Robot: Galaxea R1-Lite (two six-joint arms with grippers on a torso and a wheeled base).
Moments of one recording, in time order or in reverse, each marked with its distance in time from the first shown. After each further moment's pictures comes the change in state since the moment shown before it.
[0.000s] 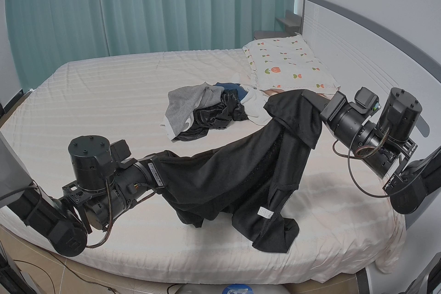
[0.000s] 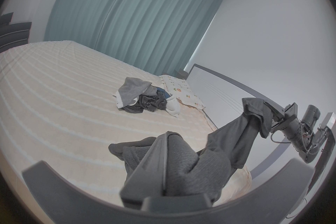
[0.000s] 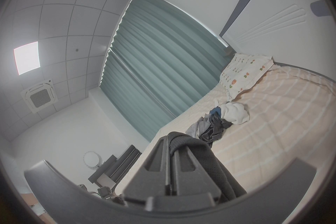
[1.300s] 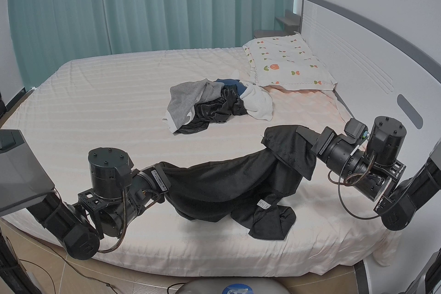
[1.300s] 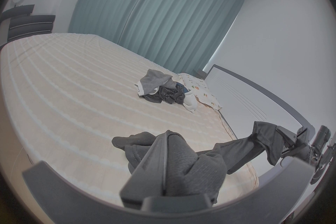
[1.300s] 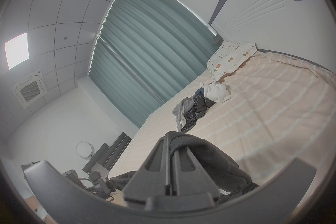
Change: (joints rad) left arm -0.009 0.098 0.000 0.002 0.170 -0.117; right arm 0.005 0.083 0.129 -0.051 -0.010 -0.013
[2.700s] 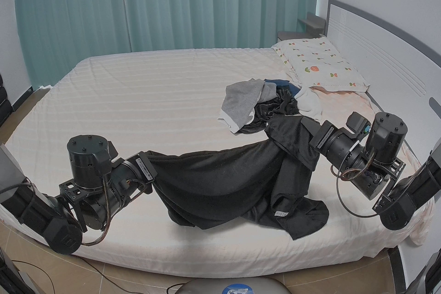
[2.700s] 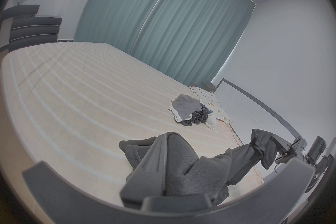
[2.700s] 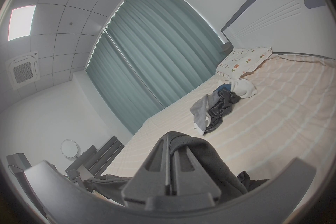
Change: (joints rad) left arm 0.029 -0.126 -0.002 0.089 -0.008 0.001; right arm 0.029 -0.008 -0.027 -0.010 -0.135 -0.104
